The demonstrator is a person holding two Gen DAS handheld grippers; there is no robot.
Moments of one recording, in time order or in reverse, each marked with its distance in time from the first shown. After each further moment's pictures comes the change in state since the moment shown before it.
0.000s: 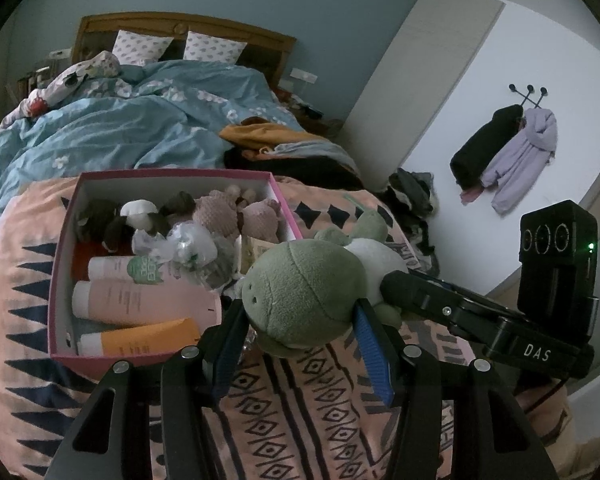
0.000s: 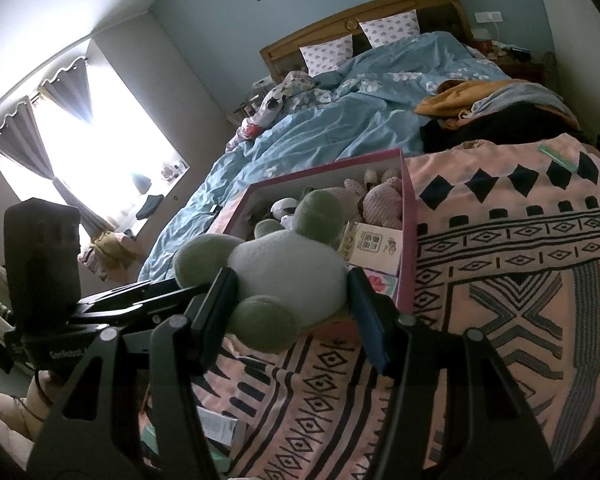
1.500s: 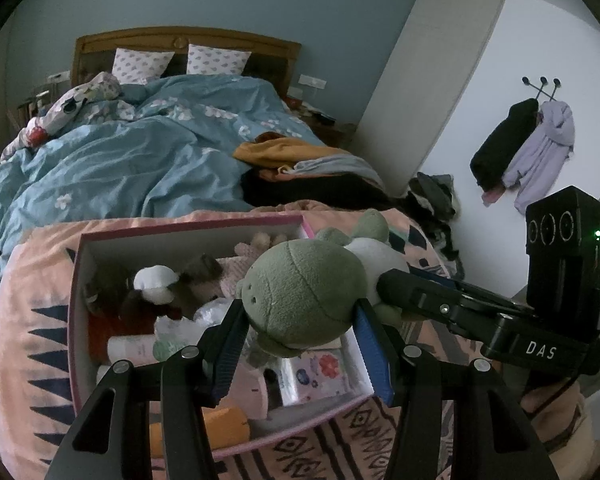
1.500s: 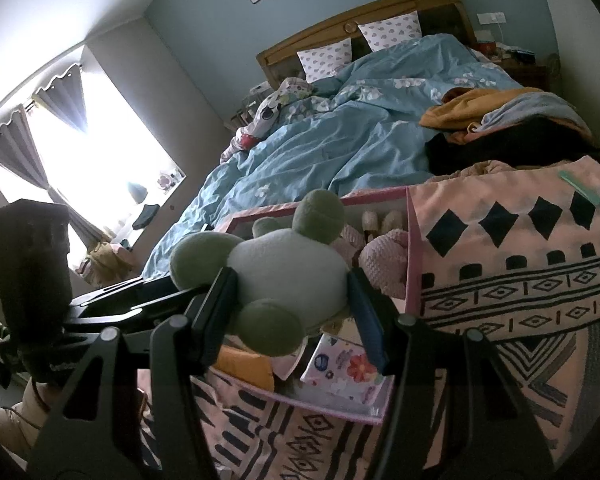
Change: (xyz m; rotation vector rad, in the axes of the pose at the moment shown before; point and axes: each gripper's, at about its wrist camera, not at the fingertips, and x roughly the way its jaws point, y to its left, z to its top) left arm 0.038 0.027 0.064 0.057 -0.011 0.071; right arm 0.059 -0.024 0.060 0.008 -0.013 0.002
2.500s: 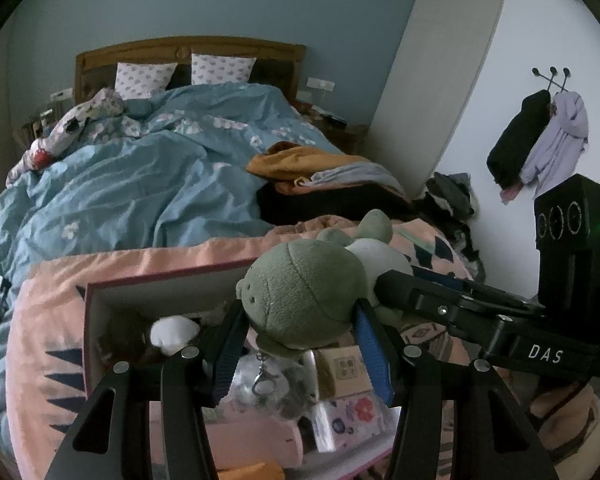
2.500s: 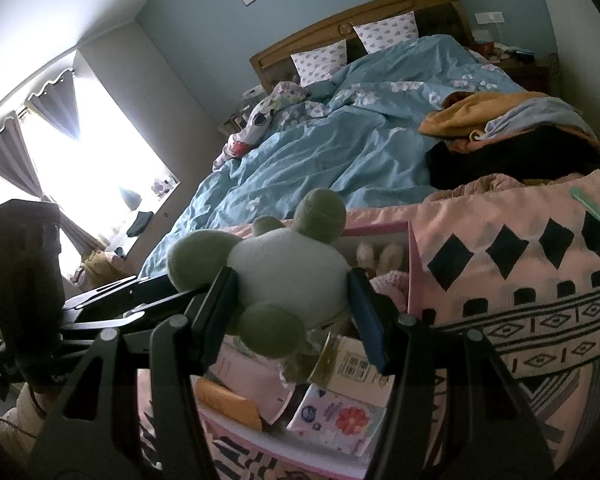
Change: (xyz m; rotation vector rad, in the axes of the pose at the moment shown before) left arm 0.028 0.010 0.040 0.052 -0.014 0.074; right arm 0.034 -0.013 0.032 0.012 -0.009 -0.014
